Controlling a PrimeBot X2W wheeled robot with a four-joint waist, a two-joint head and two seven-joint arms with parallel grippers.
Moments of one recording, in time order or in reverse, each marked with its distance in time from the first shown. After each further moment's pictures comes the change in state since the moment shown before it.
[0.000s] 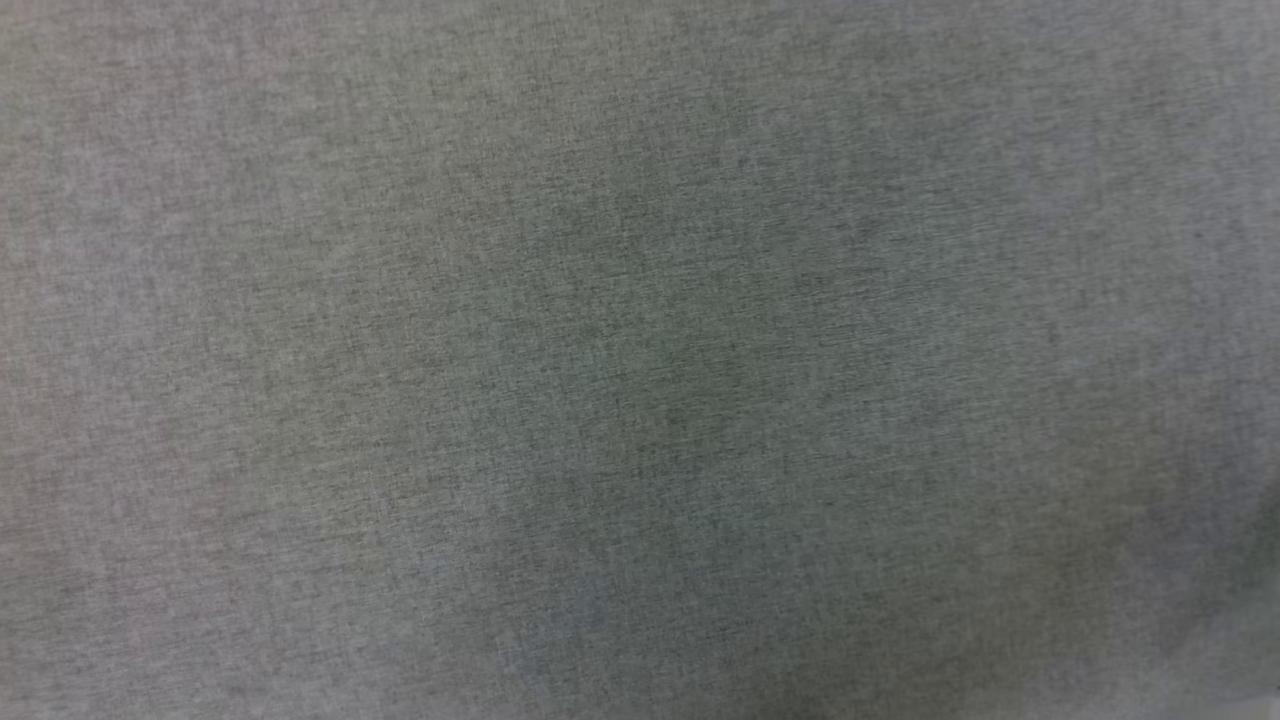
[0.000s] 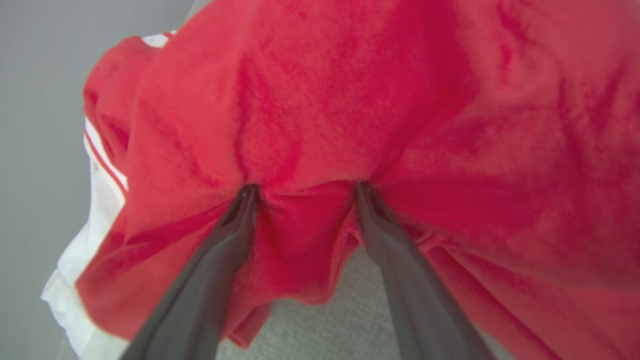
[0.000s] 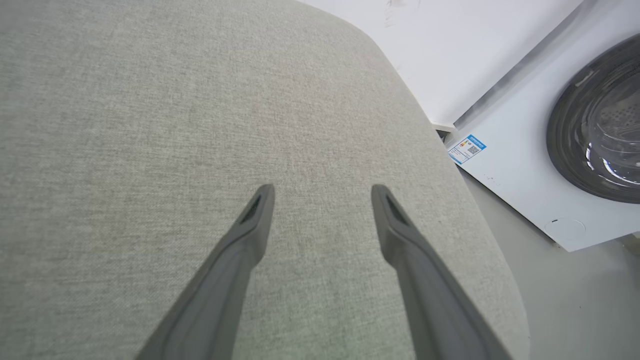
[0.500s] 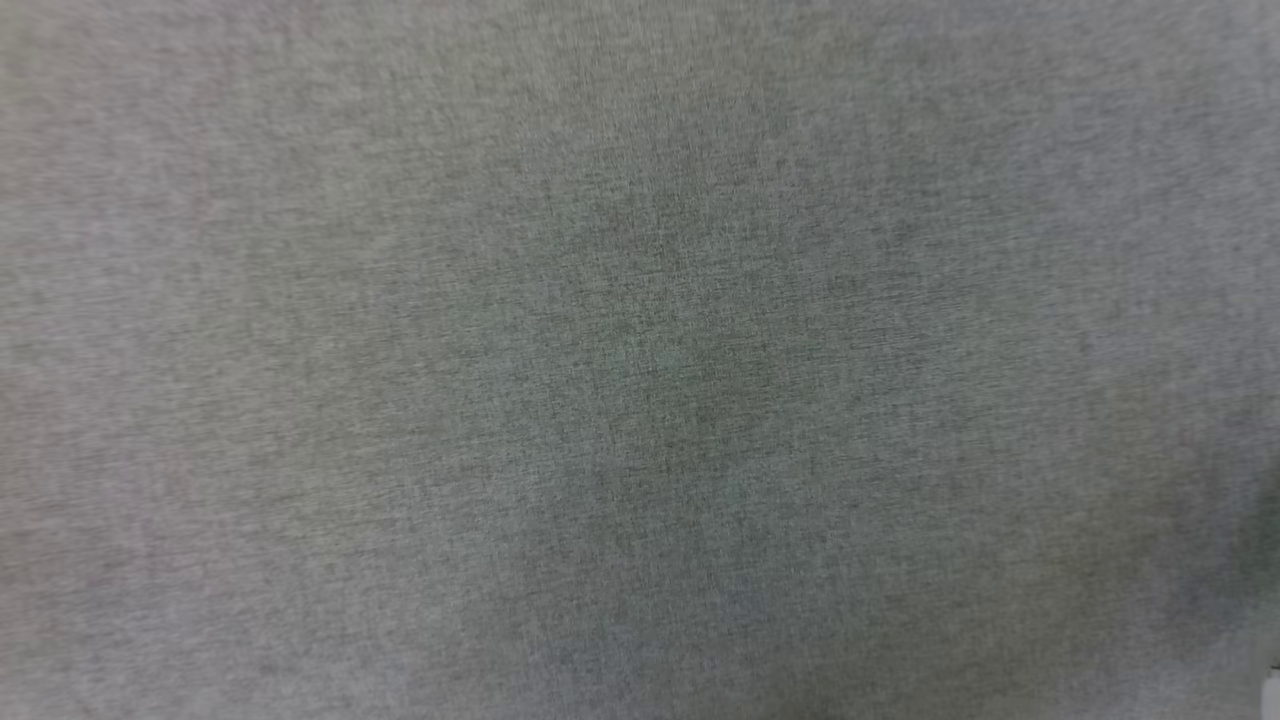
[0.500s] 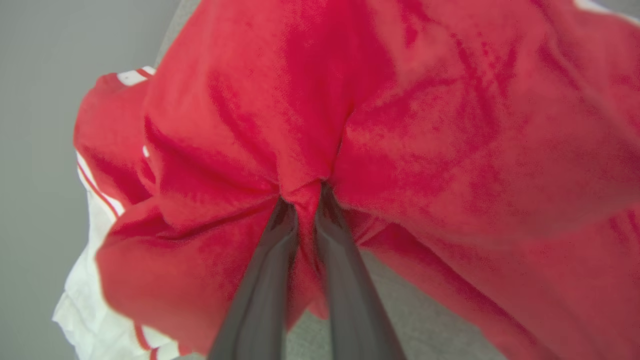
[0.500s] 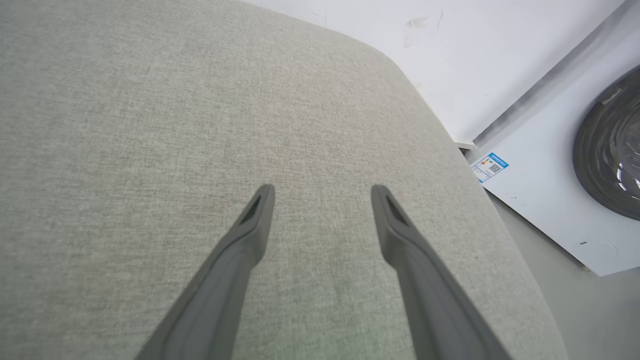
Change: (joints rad) left arm -0.022 -0.036 -0.093 -0.079 -0.001 -0.036 -0.028; right arm -0.021 0.000 0.008 -0.017 -0.003 0.000 0.000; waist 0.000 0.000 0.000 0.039
